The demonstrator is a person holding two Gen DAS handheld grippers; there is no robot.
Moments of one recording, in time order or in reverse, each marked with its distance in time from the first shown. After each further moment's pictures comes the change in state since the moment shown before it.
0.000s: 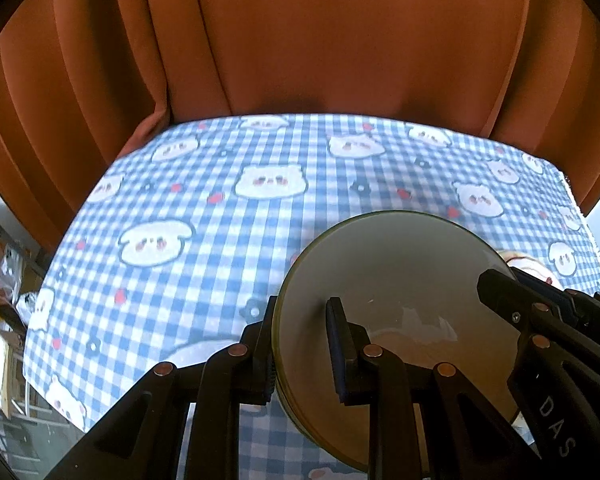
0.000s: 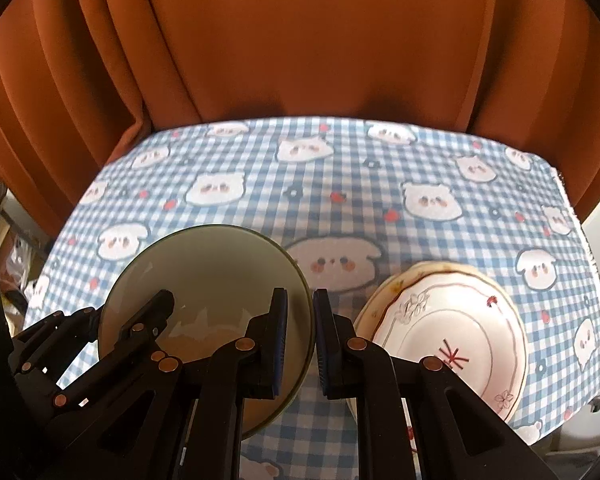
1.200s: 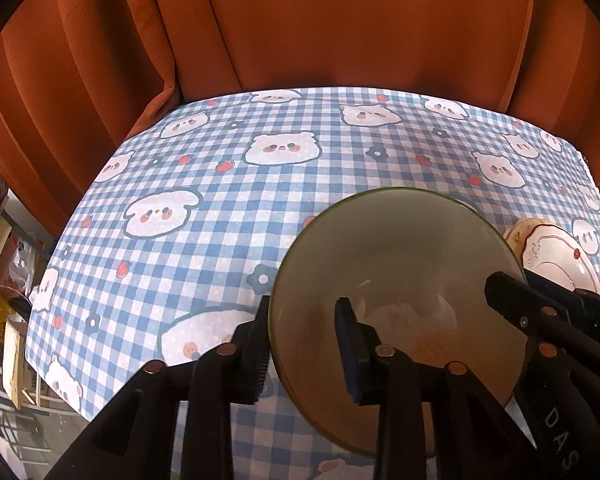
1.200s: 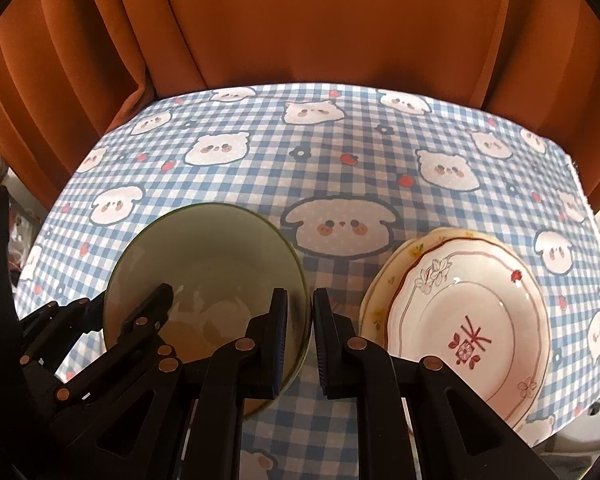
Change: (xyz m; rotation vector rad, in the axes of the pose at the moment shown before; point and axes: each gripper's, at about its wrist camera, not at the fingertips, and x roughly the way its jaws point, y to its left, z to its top) left arm 0.016 -0.004 -0.026 0.003 0.036 0.067; right arm 0.028 0.000 -0.025 -0.028 0.068 0.026
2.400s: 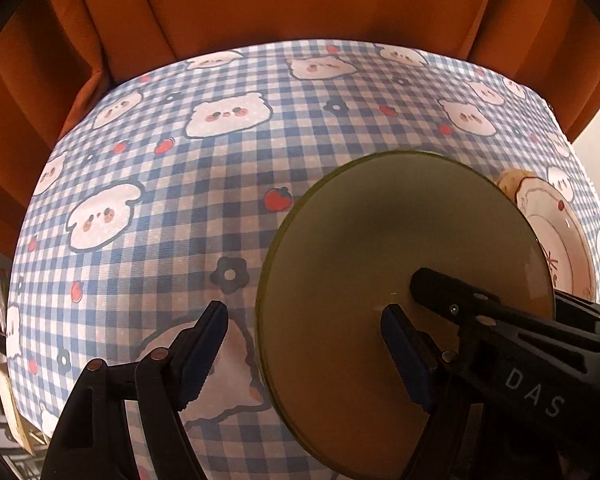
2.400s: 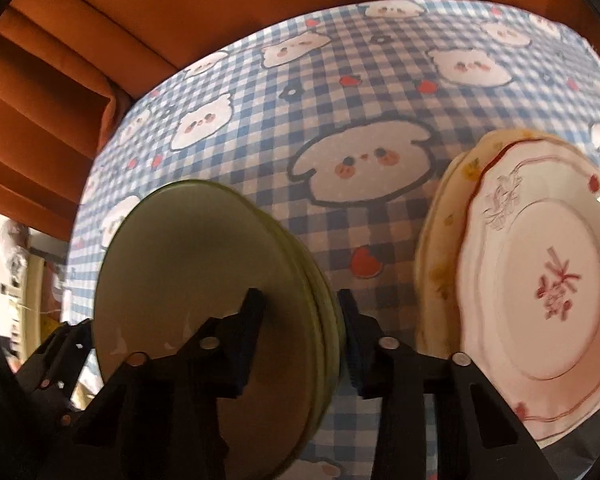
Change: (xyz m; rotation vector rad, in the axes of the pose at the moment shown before) left arm 0.039 0.003 0.015 0.160 0.171 -0.173; right arm 0.058 -0.017 -0.001 0.285 0.179 0.176
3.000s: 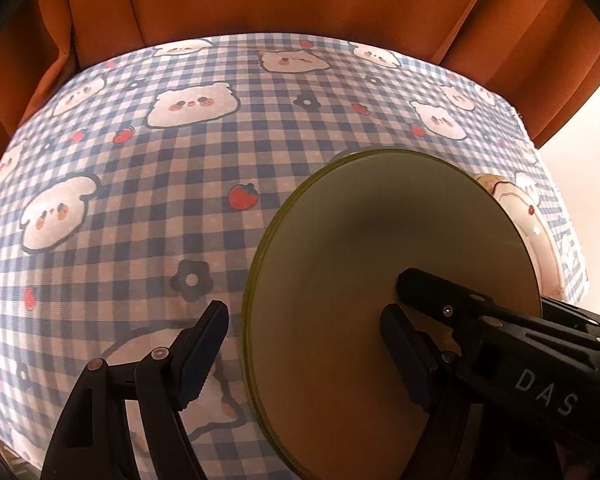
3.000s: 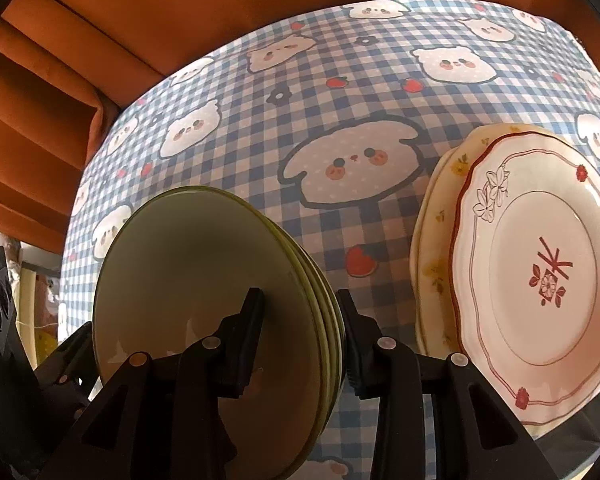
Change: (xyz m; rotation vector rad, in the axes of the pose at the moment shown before) left arm 0.012 0.011 0.003 -0.017 0.004 -0.193; right arm -0.002 0.003 0.001 0.037 -0.007 -0.054
